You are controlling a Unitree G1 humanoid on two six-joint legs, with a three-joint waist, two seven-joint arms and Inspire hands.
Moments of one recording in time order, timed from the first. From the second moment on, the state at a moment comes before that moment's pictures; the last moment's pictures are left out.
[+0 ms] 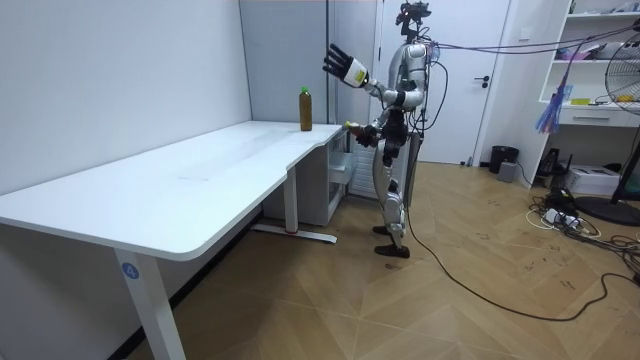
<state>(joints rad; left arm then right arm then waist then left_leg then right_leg) 0.22 0.20 0.31 -0.18 -0.25 -0.28 0.39 0.28 -0.26 0.16 0.69 0.38 -0.03 0.68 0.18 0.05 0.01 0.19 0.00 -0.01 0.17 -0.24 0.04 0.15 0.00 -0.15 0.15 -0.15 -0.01</state>
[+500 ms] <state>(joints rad) 0.29 0.20 0.05 0.55 -0.39 -0.24 0.56 0.27 -0.22 0.23 0.71 0.43 0.00 0.54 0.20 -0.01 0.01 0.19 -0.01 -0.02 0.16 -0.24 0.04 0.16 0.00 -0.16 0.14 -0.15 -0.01</state>
